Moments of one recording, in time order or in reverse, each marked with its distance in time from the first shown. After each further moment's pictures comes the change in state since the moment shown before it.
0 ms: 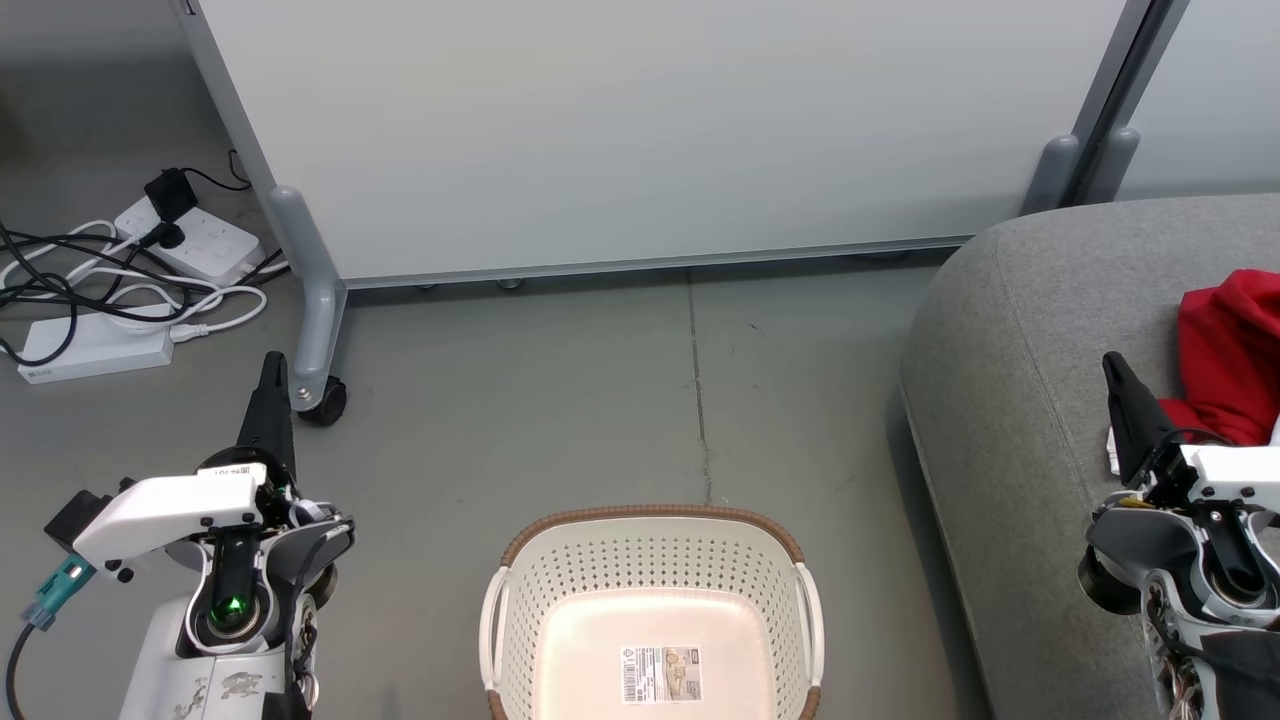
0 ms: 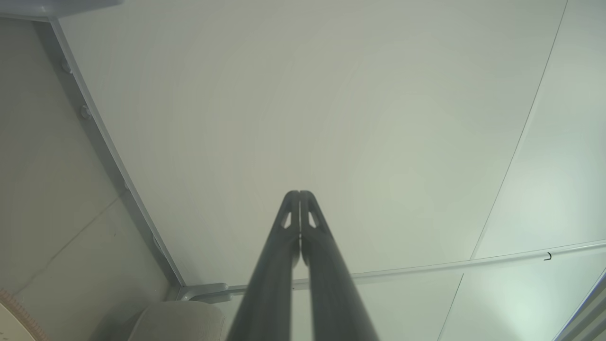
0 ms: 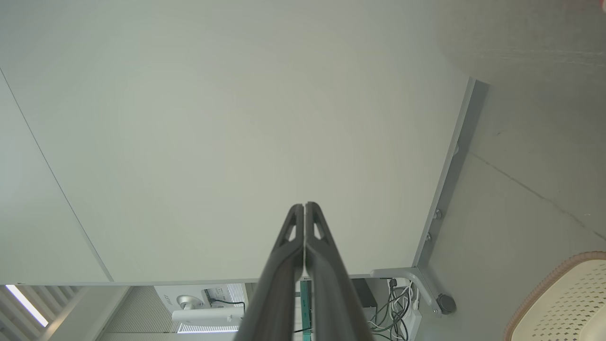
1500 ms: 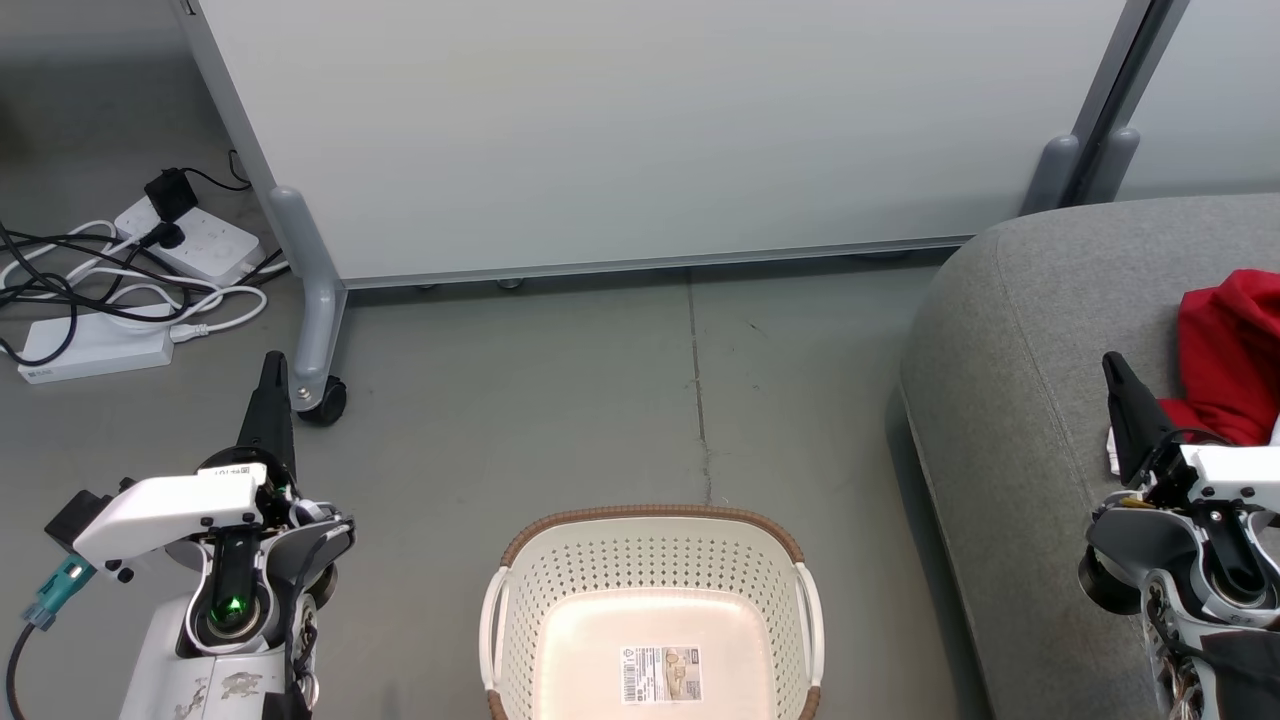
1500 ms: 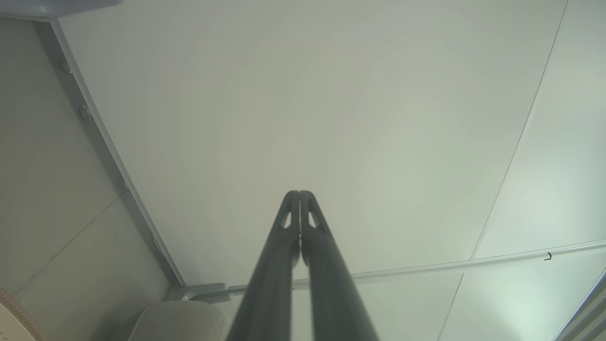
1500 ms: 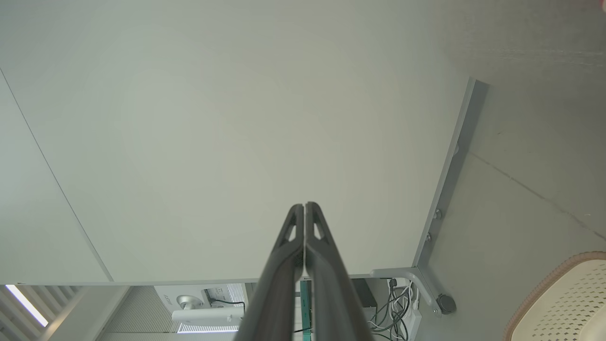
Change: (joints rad) left arm 0.000 0.000 0.000 0.000 0.000 0.000 0.000; right arm 0.000 0.000 0.000 0.000 0.000 0.000 0.000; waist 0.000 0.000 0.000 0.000
